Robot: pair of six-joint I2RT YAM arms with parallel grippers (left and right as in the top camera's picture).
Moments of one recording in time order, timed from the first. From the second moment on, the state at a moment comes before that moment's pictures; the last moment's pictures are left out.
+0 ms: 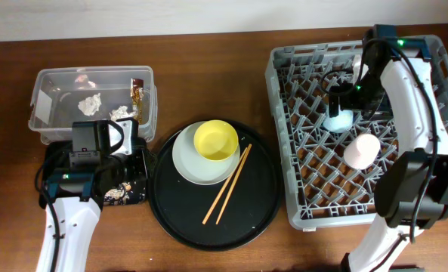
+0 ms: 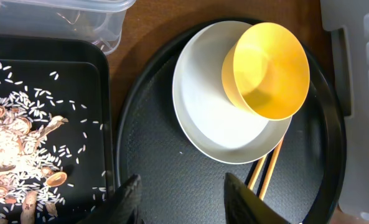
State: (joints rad) left arm 0.01 1.19 0.95 -0.83 0.31 -0.12; right arm -0.11 1.99 1.86 -1.41 0.00 0.03
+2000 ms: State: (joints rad) left arm 0.01 1.19 0.95 -0.93 0.04 -0.18; right arm 0.18 1.97 2.01 -1.04 0.89 0.24
